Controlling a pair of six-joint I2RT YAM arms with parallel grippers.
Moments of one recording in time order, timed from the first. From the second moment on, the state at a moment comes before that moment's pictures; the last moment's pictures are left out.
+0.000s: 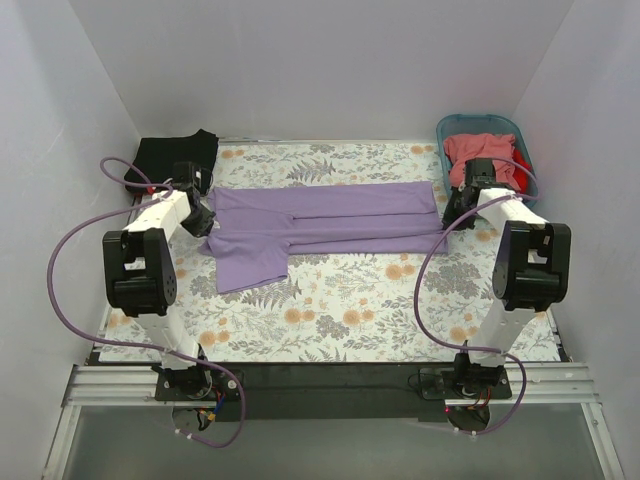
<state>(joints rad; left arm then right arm) 0.04 1.80 1.28 -0.65 -0.23 -0.82 -0.04 1.80 1.25 -0.53 -0.05 0.28</state>
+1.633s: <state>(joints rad) 0.04 1.82 1.23 -0.46 -0.25 -0.73 0.00 1.93 1.34 -0.47 -0.02 0.24</state>
